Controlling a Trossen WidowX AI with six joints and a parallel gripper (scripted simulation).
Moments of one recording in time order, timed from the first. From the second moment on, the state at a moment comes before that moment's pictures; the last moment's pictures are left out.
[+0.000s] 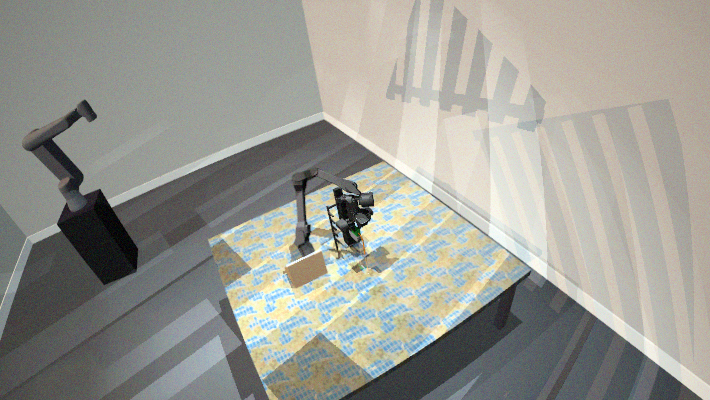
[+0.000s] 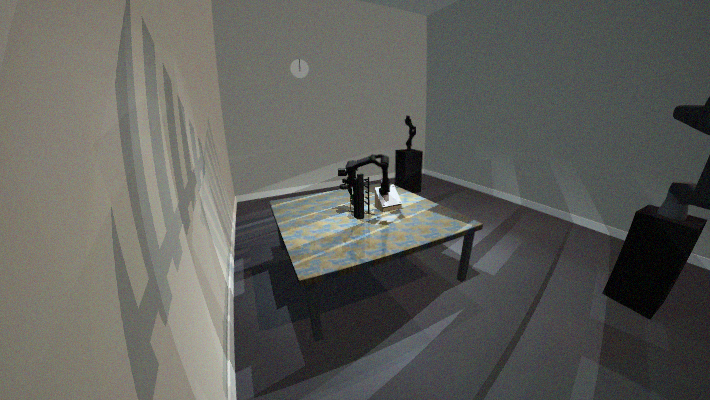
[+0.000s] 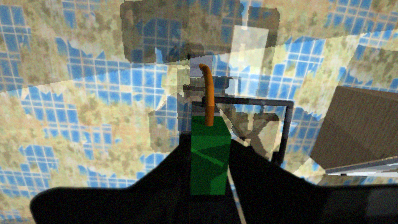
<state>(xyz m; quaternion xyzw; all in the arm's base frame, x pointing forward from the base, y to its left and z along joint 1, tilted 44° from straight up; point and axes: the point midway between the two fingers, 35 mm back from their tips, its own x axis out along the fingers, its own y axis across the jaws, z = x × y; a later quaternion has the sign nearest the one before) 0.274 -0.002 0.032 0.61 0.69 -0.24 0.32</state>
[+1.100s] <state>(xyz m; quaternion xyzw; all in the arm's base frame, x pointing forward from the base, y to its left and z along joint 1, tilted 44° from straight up) 0.281 -0.038 0.004 0.61 0.68 -0.24 0.32</state>
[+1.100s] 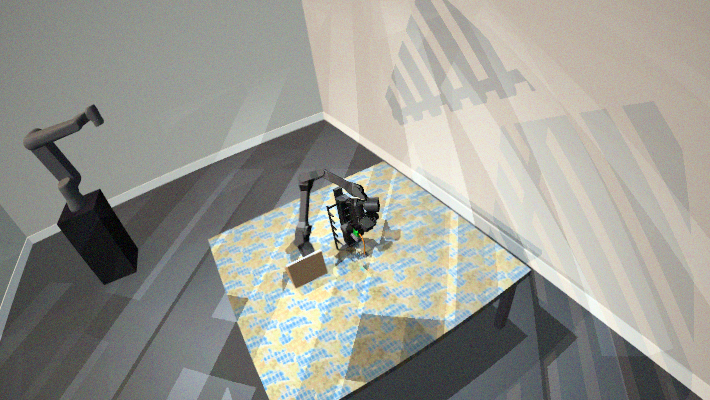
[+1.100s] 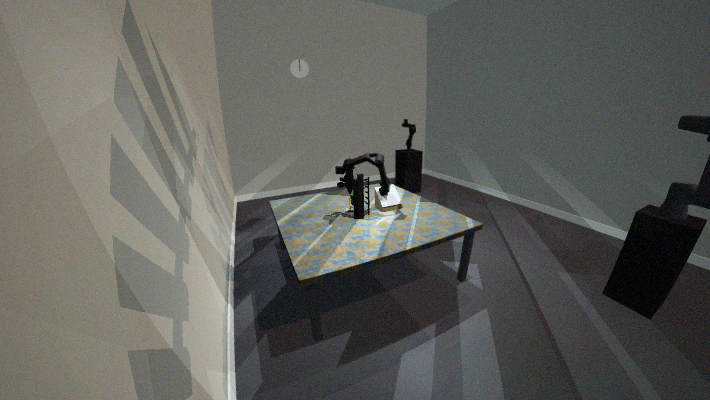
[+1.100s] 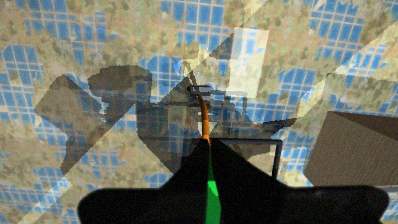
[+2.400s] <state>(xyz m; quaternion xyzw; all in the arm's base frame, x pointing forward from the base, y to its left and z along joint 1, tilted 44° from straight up) 0.279 -0.023 0.026 0.61 0.69 -0.24 0.32</state>
